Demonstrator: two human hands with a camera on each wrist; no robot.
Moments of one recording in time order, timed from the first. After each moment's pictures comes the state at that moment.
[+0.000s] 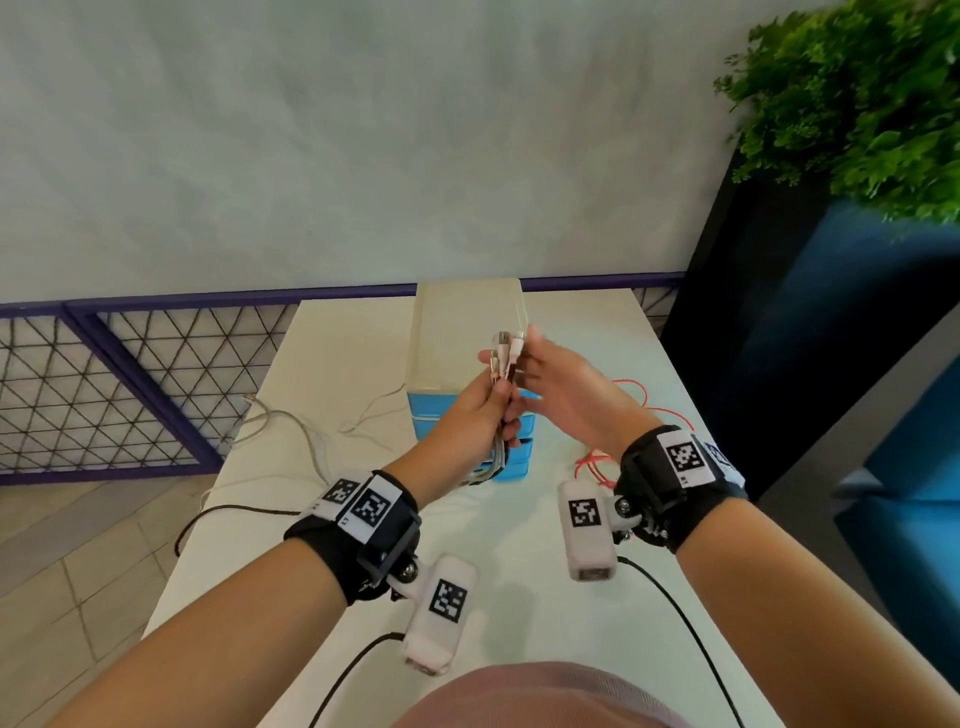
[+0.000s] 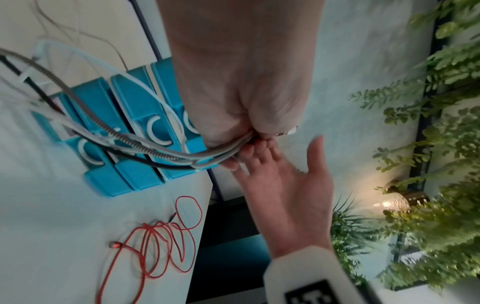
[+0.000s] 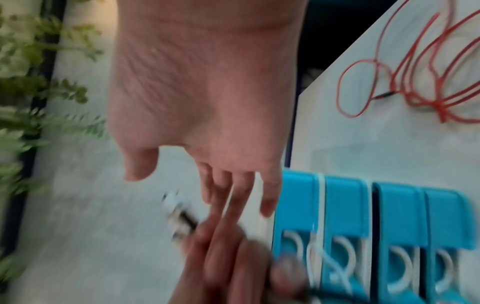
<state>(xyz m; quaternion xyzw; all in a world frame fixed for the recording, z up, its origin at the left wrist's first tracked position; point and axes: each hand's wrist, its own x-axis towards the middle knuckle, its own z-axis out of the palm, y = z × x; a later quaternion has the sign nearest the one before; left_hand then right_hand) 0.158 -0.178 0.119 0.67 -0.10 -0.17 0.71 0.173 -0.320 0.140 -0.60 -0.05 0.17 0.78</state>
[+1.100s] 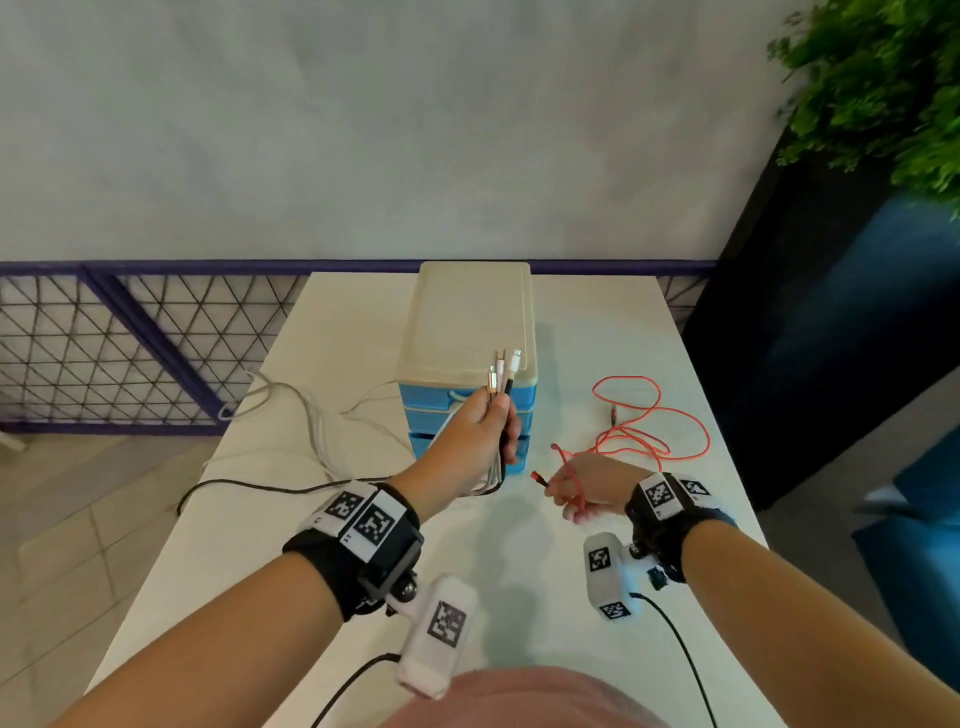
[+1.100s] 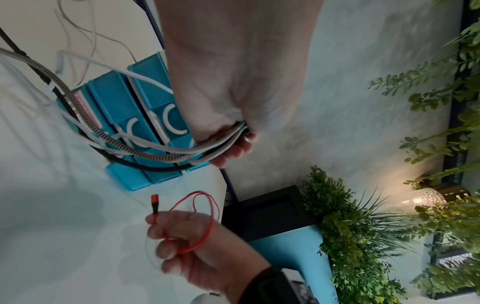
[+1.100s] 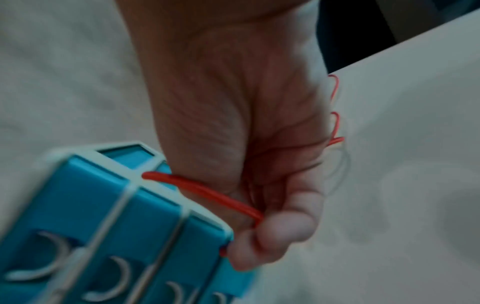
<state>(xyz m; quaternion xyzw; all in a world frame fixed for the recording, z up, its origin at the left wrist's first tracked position) 0.156 -0.194 0.110 0.74 -0.03 -0.15 0.66 0.177 -0.369 0.038 -0.78 0.15 0.43 0.43</state>
